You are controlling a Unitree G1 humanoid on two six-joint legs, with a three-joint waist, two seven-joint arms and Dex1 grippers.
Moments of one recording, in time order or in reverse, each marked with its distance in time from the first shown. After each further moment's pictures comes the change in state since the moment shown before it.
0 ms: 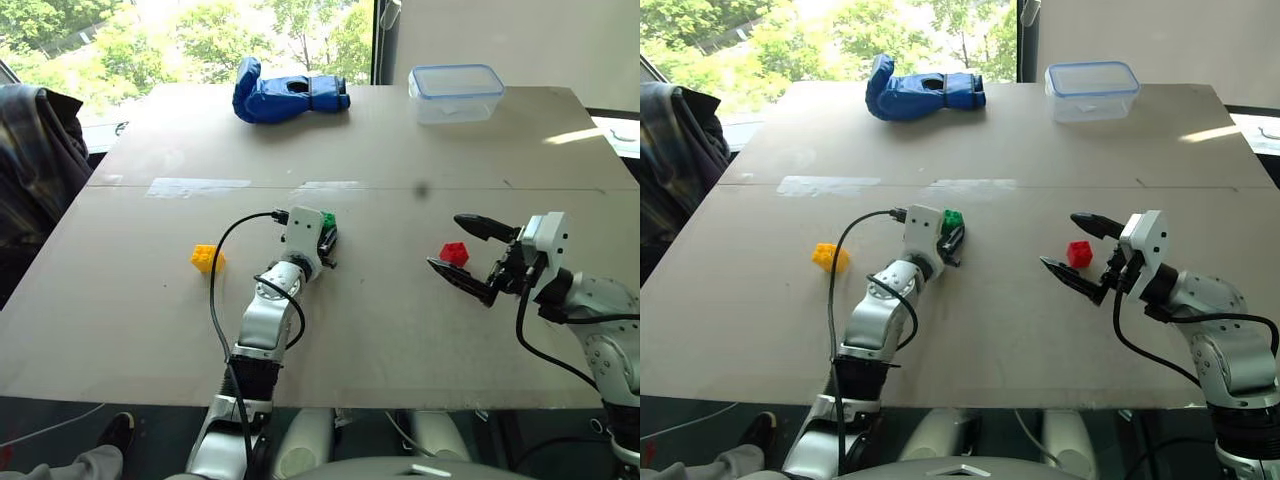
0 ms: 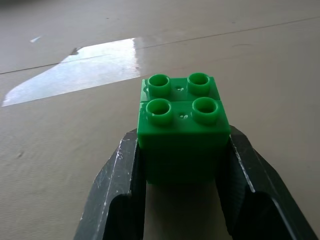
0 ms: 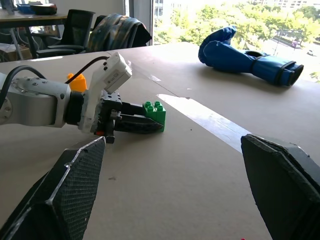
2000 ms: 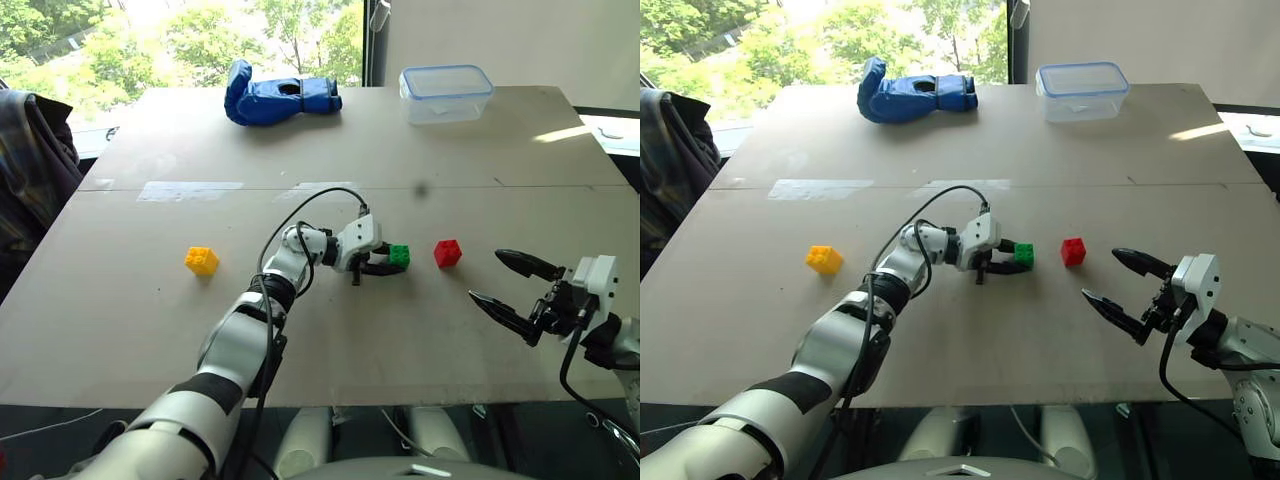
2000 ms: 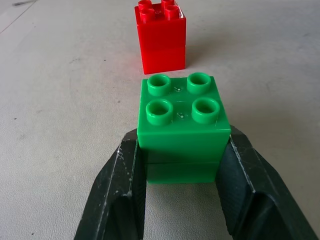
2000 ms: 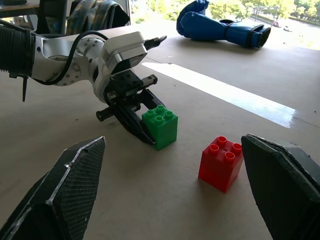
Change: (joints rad) left arm -0.608 0.033 -0.109 1.149 0.048 -0.811 -0.947; right arm 0.269 -0.038 -0.156 0.031 0.045 -0.123 0.107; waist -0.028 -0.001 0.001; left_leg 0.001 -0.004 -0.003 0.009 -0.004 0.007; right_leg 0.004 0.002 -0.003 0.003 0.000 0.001
